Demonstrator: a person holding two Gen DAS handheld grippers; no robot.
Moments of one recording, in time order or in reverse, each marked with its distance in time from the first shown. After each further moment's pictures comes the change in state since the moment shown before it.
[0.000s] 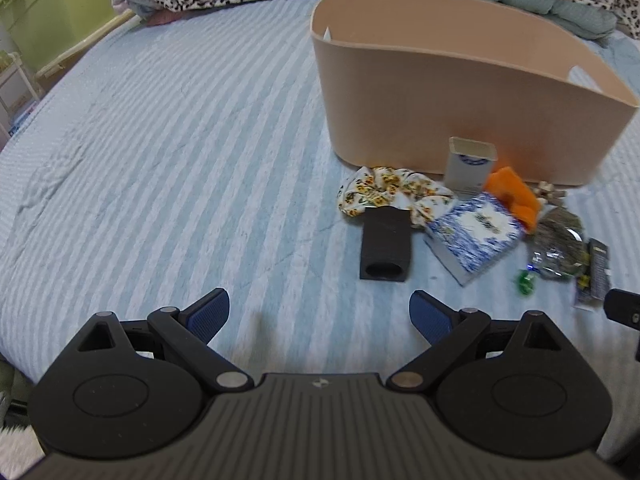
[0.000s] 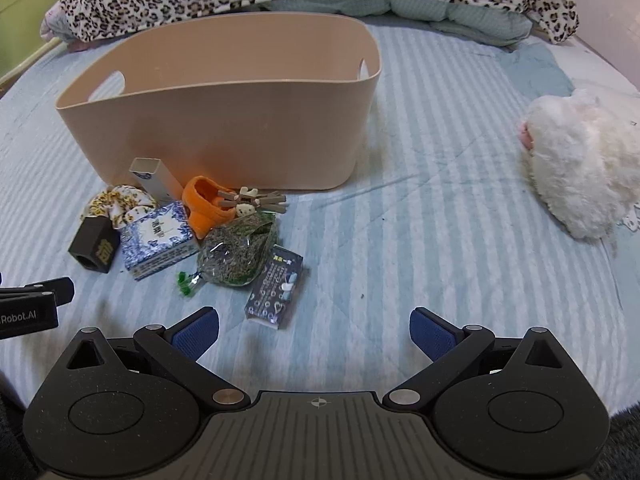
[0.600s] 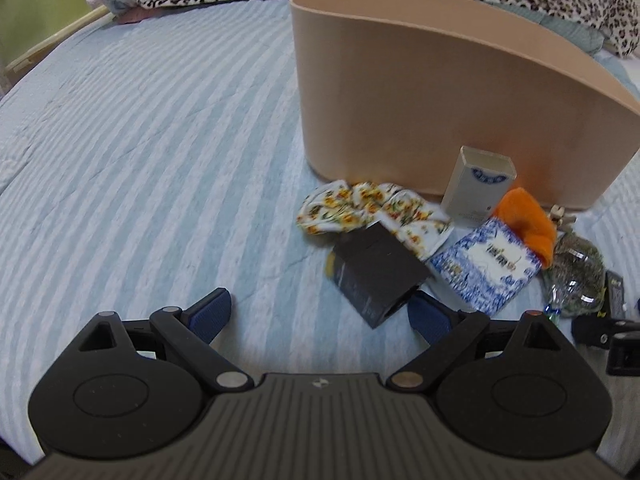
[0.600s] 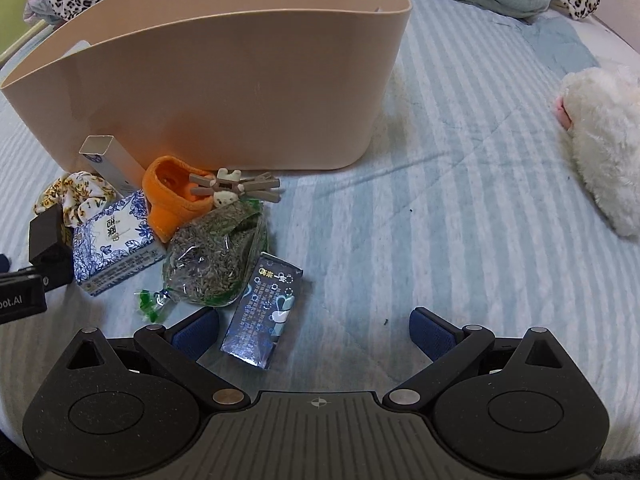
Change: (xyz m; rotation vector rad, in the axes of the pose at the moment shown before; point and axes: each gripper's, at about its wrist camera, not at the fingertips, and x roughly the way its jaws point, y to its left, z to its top) left arm 0.044 -0.002 0.007 -0.027 -0.069 -0.128; right arm 0.057 0.003 0.008 0.005 0.070 0.012
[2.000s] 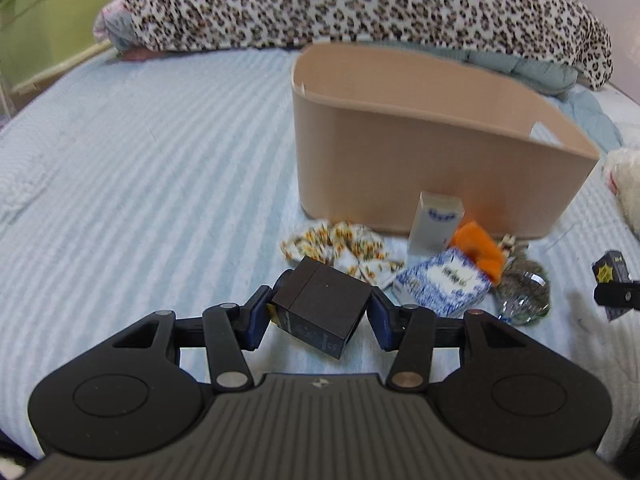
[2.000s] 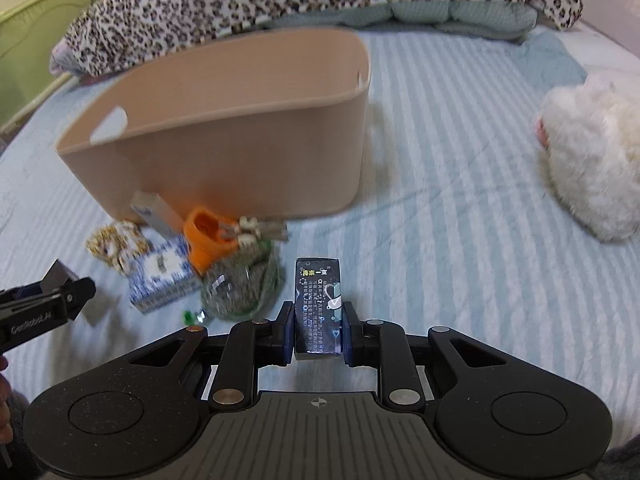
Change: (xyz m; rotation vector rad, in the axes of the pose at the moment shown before) left arm -0.060 0.006 -0.007 0.000 -0.138 -0.032; right arm -0.063 -0.025 -0.008 0.052 -0.139 0.104
